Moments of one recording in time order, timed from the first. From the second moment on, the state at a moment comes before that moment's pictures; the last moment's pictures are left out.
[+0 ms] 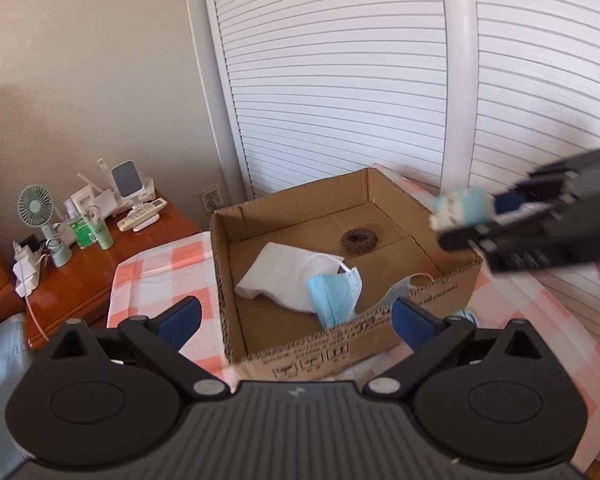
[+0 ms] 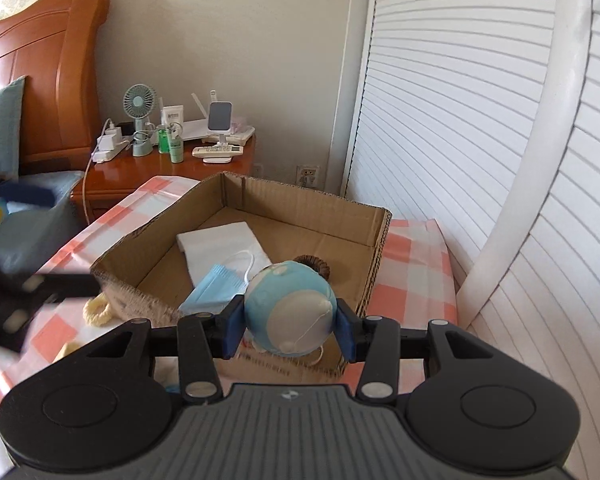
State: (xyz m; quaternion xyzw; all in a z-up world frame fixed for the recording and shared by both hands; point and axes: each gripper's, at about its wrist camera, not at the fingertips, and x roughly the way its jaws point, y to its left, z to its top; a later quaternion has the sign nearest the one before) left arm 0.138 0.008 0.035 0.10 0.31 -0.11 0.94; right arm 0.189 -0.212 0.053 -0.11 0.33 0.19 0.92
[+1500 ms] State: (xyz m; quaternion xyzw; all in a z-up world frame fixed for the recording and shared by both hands) left arm 0.074 0.067 -0.041 0.09 0.39 -0.08 0.91; right arm 0.112 -0.216 -0.029 -0.04 0.40 0.08 0.91
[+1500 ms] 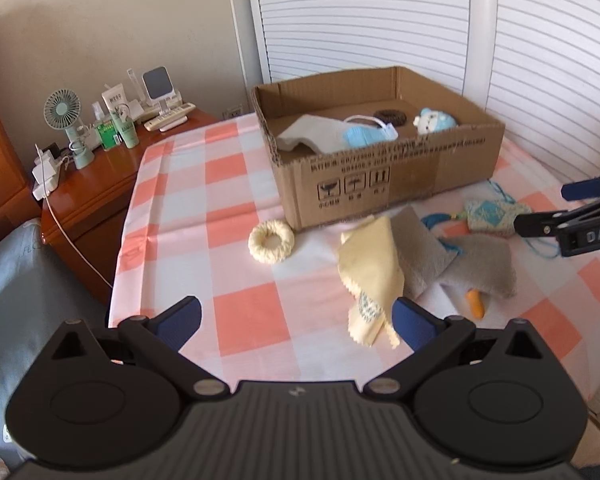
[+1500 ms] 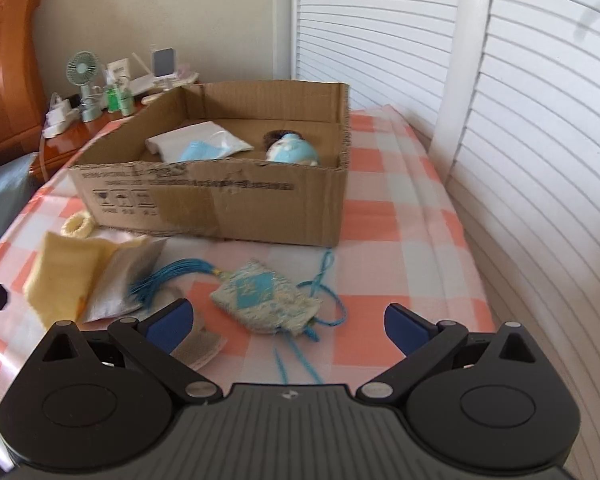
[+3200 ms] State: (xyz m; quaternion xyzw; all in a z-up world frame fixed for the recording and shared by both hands) left arm 0.185 0.081 -0.094 0.04 0.41 -0.11 0.91; right arm 0.144 -0.210 -0.074 -0.07 0.40 0.08 0.91
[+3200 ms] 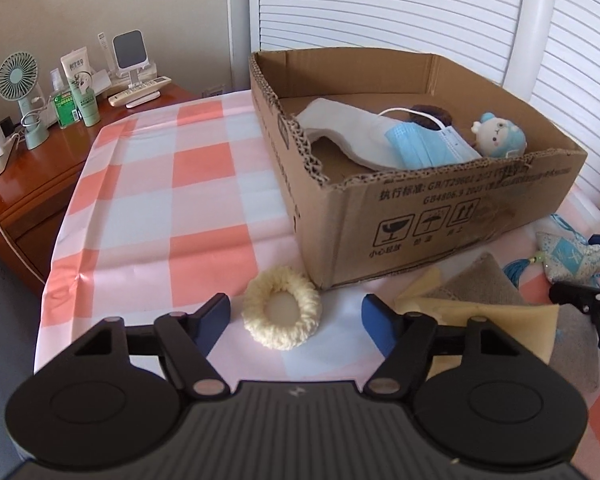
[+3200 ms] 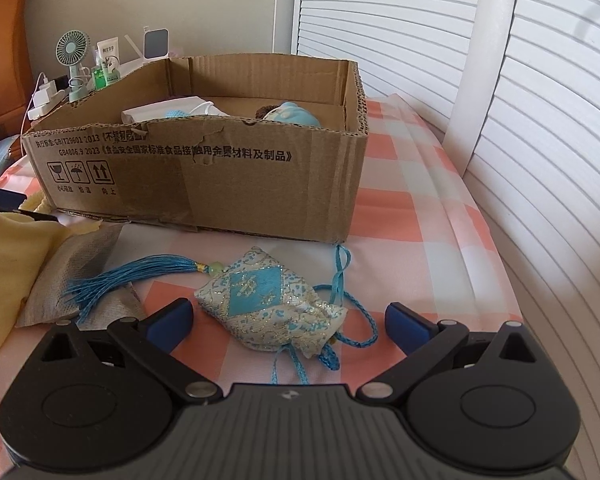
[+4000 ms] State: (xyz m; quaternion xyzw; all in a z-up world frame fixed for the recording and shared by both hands) left arm 0.184 0.080 -0.091 0.04 0.40 -0.09 0.91; right arm 0.146 -0.195 -0.073 -0.07 0.40 0.06 0.91
